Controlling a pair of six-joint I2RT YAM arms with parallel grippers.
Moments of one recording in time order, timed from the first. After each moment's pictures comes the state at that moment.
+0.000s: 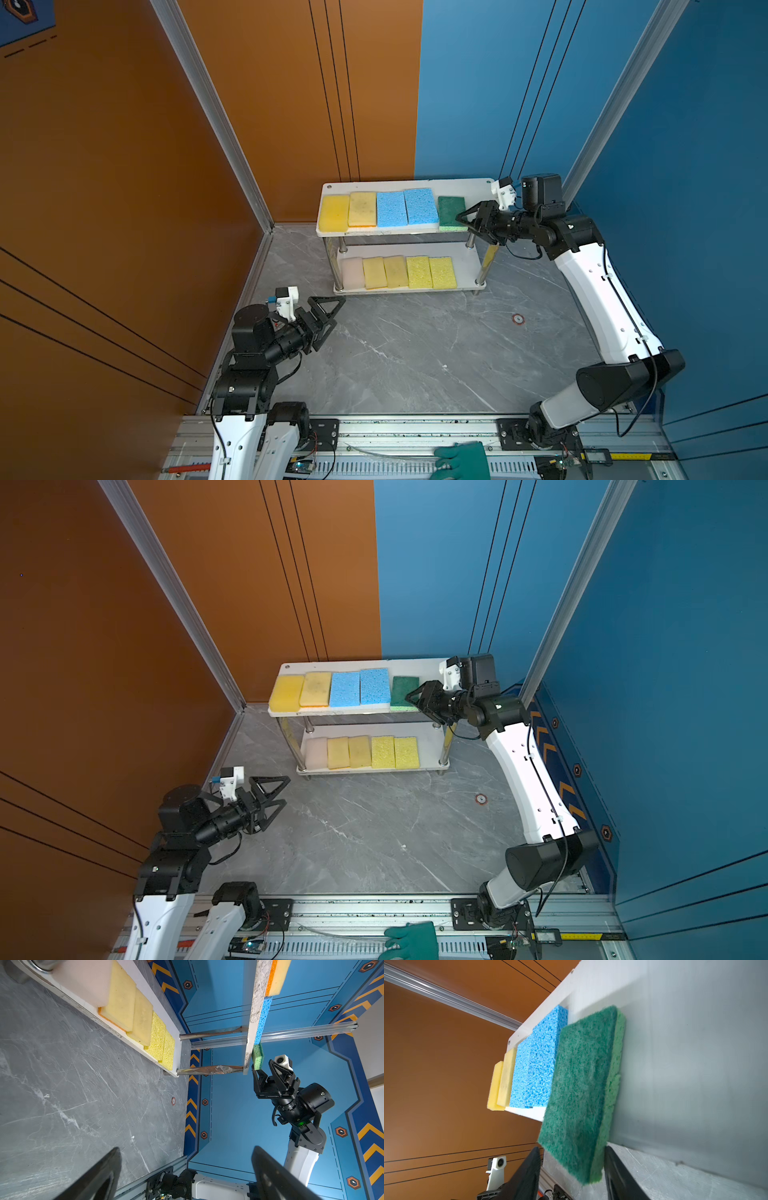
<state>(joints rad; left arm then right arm) 0.02 0.53 0.77 -0.64 0.74 -1.12 0.26 1.58 1.88 -0.89 -0.52 0.71</state>
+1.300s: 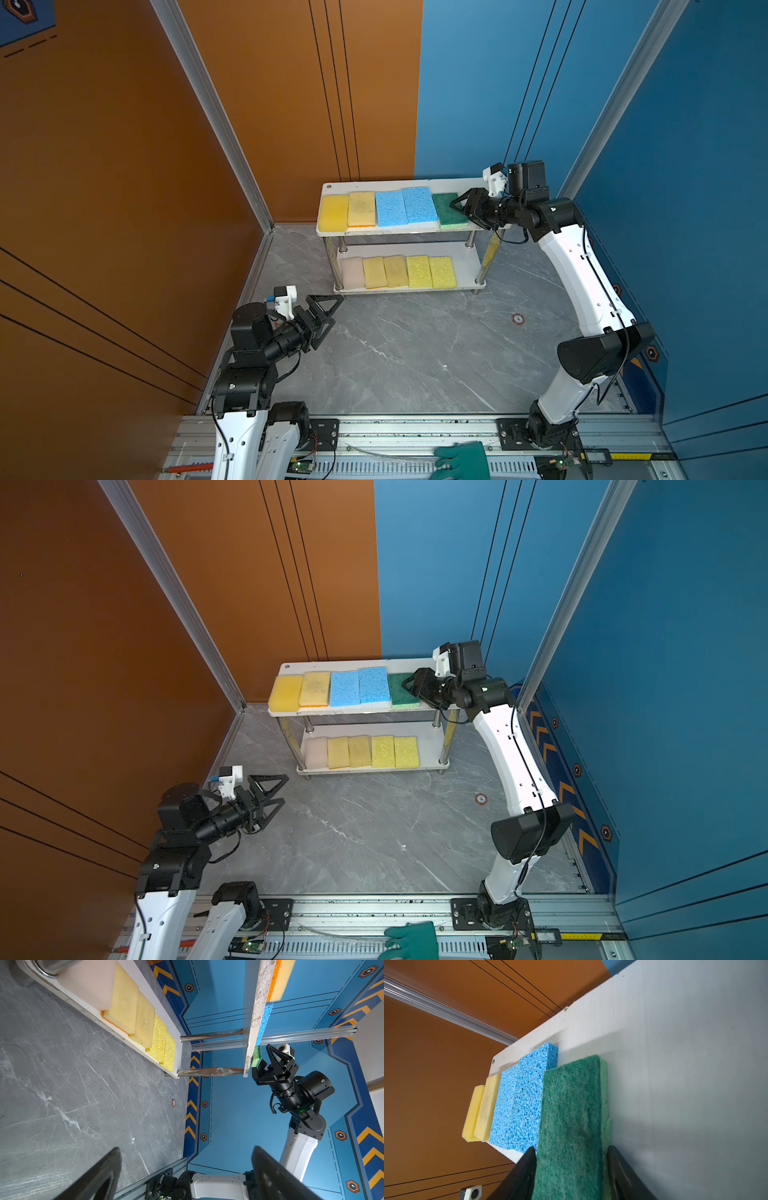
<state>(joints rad) 0.07 0.55 0.77 -0.64 0.77 -1.10 0.27 1.75 2.09 -0.91 -0.43 0.65</state>
